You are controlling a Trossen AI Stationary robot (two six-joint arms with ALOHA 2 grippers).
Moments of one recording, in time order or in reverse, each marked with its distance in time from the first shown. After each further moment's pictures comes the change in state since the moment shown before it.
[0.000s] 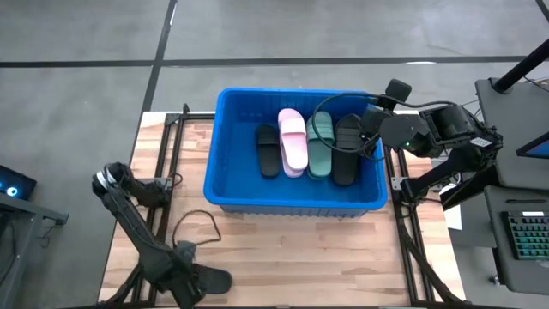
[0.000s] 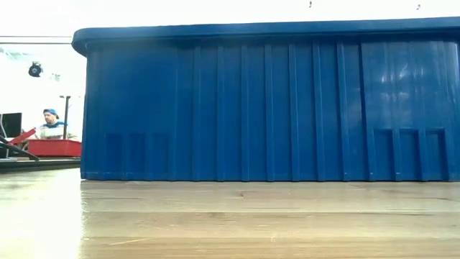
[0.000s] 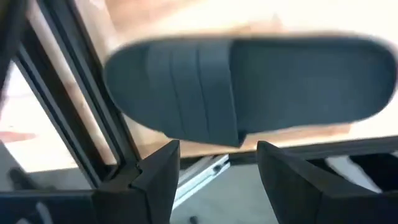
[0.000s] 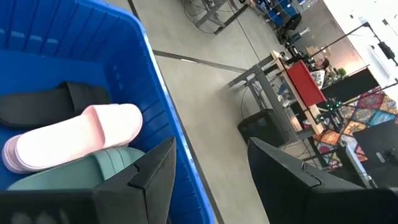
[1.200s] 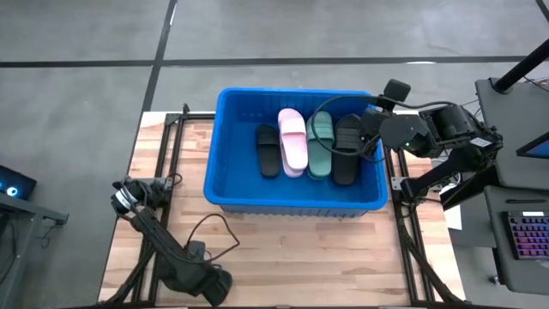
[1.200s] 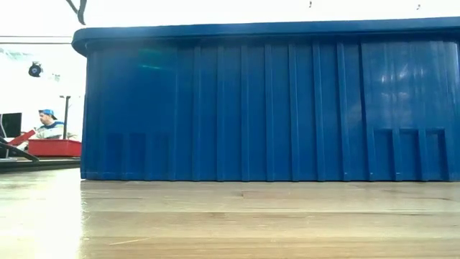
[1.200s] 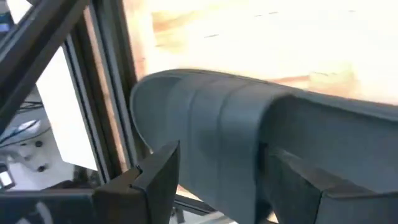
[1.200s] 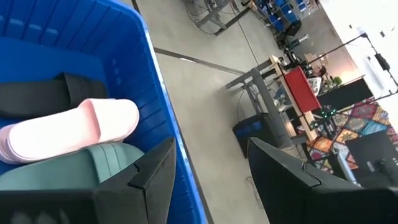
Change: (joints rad) left arm 0.102 0.244 0.060 -0.150 0.149 0.038; right arm 0.000 0.000 -0.002 0.000 0.000 -0.062
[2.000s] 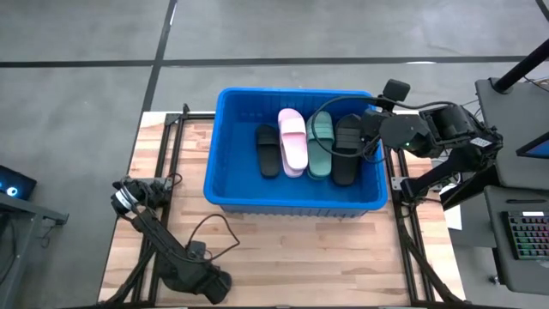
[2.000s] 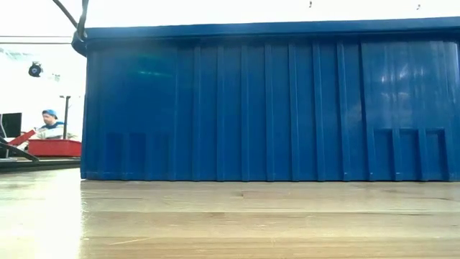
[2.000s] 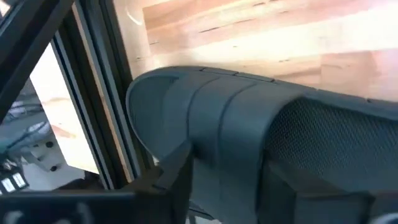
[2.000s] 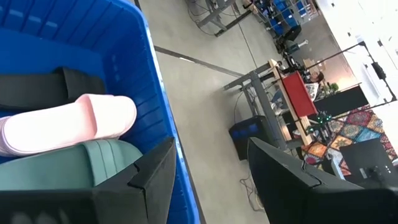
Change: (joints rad) left arm 0.000 0.000 -0.057 0.060 0.036 0.048; right arm 0.000 -0.002 0.000 0.000 0.000 -0.045
